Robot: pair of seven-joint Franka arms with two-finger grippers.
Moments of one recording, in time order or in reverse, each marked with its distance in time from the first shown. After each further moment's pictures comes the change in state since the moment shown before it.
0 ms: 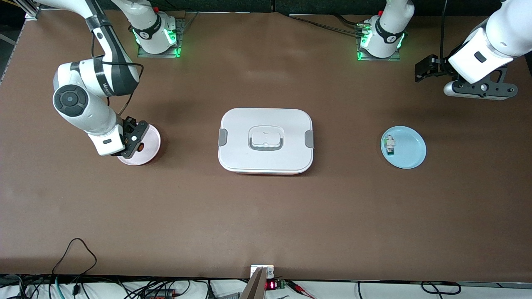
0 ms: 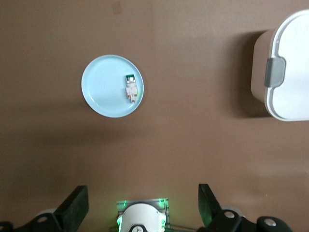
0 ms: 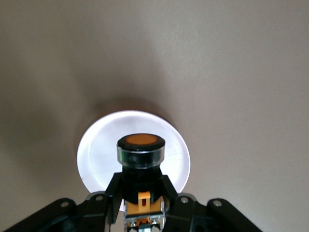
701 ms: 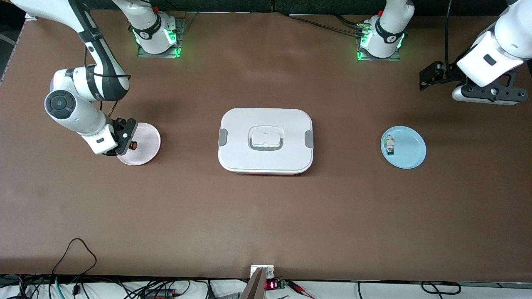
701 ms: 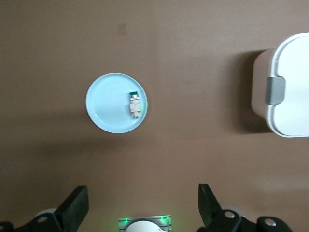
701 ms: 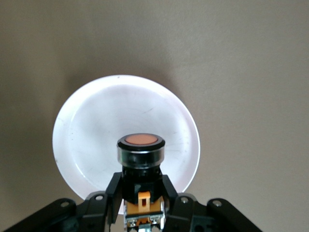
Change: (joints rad) left arm -0.050 0.002 0.062 -0.005 0.022 0.062 0.021; right arm -0.109 0.043 -0.003 -0.127 -0.016 0.188 -0.186
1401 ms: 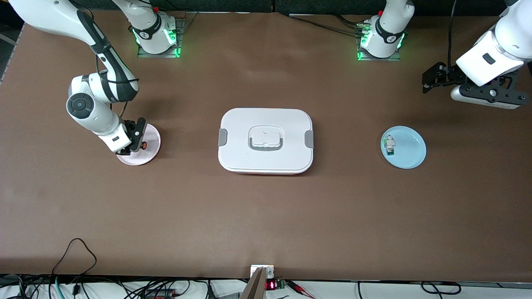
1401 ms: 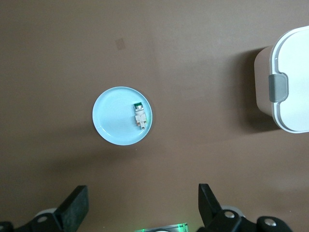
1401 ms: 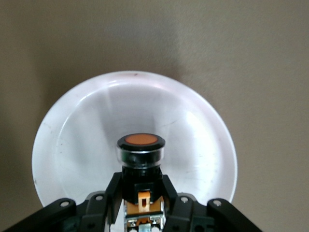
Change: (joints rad) left arm -0.002 0.004 0.000 -0.005 0.013 0.039 0.105; right arm -0.025 0.079 0.000 -0.100 -0.094 0.189 -0.018
